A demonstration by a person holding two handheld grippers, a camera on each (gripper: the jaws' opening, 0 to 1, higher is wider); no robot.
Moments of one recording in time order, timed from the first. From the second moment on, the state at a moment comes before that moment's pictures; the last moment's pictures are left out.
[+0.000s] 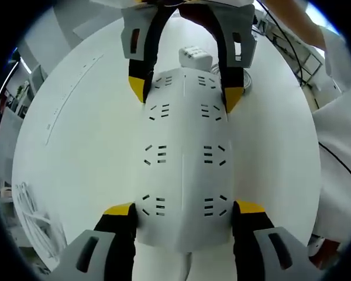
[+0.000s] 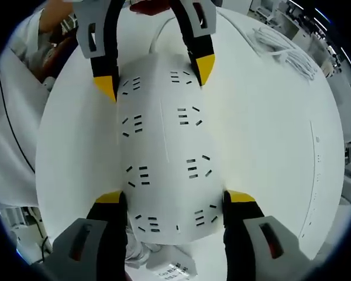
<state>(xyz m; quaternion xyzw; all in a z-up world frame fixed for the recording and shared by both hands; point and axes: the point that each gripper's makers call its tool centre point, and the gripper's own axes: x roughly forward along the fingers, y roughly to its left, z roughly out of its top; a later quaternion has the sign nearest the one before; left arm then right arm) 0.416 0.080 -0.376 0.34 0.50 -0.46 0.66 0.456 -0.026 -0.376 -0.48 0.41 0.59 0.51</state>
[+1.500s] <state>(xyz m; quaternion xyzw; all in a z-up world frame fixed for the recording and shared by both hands) 0.413 0.082 -0.377 0.37 0.47 -0.50 0.63 0.418 -0.030 -0.375 -0.44 0.45 0.54 0.56</state>
